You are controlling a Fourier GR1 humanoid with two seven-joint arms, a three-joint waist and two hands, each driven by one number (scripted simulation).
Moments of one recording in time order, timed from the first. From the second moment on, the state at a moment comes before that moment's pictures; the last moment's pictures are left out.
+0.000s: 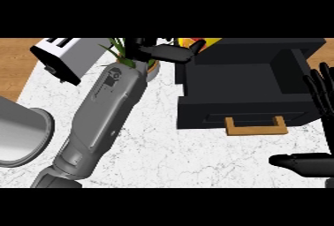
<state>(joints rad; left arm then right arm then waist) -1.04 0.00 -0.05 -0.88 0.22 0.18 -0.32 -0.07 -0.19 -0.20 -1.93 -0.07 0.23 -0.01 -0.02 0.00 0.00</state>
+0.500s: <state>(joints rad) -1.22 0.00 -0.16 -0.62 0.38 0.29 -0.31 -0.07 -0.18 -0.20 -1.90 -0.07 0.24 -0.05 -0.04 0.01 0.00</state>
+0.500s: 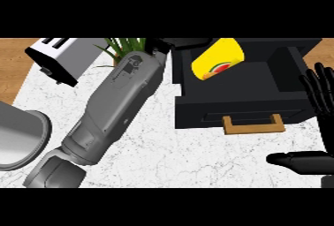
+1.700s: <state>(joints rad) -1.25 0.00 -0.64 -0.44 0.55 0.45 -0.27 -0.13 -0.18 -0.18 -1.88 -0.07 0.25 -0.04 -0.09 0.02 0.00</state>
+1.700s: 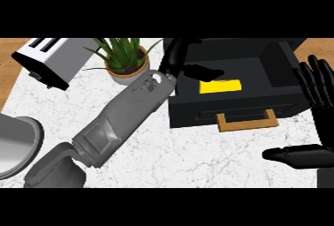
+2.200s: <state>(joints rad) -1.27 0.00 -0.64 -0.52 0.65 0.52 -0.36 -0.12 -0.19 -0.18 -1.89 -0.22 0.35 -0.02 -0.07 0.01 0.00</state>
